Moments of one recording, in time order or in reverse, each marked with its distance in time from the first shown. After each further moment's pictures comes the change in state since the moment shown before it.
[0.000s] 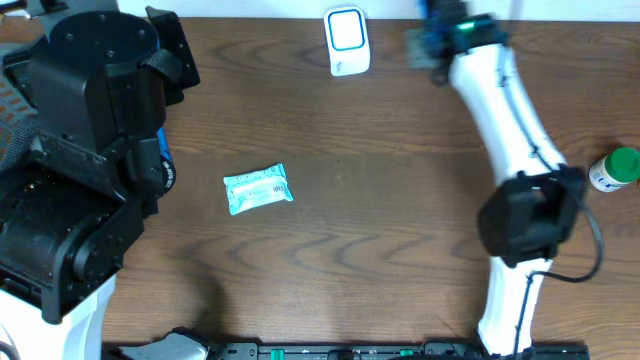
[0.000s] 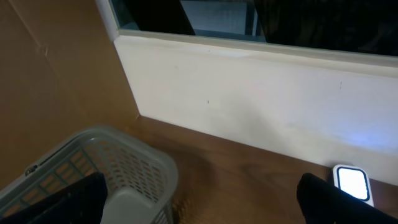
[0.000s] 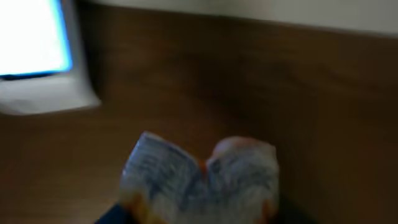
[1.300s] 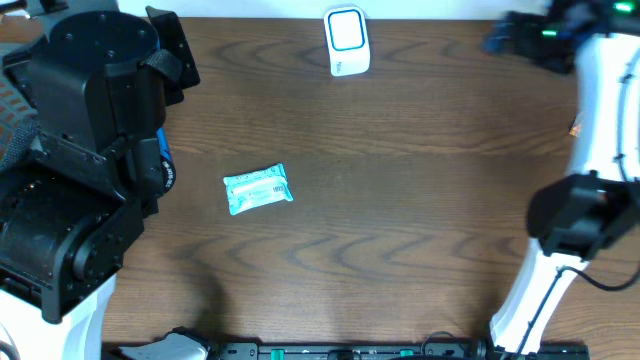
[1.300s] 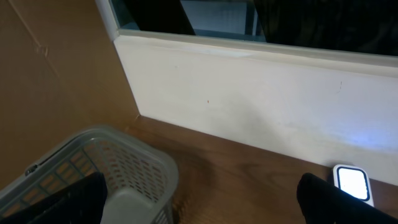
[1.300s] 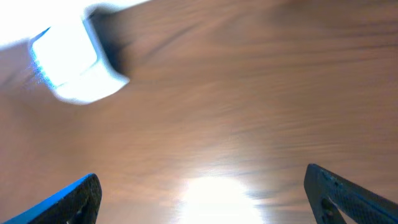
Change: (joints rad) left arm 0.000 0.000 0.000 0.000 0.000 0.000; right arm -0.330 0.043 0.237 -0.299 -0.614 0.000
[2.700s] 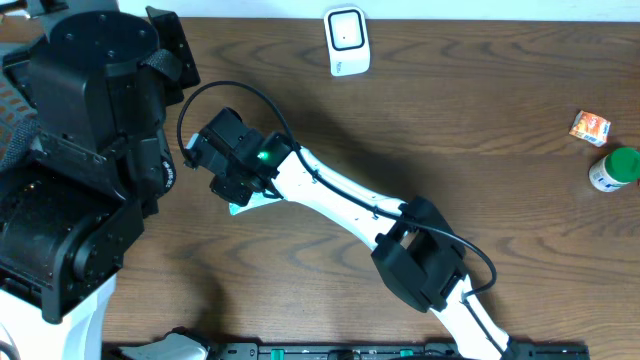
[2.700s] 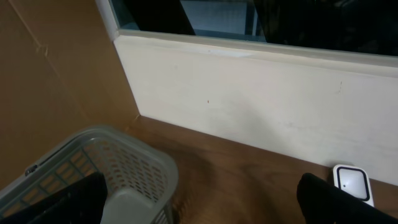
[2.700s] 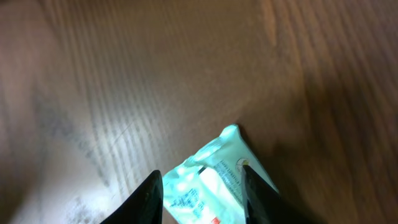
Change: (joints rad) left arm 0.000 0.000 0.000 0.000 0.000 0.000; right arm 1.061 0.069 -0.413 0.546 0.152 -0.310
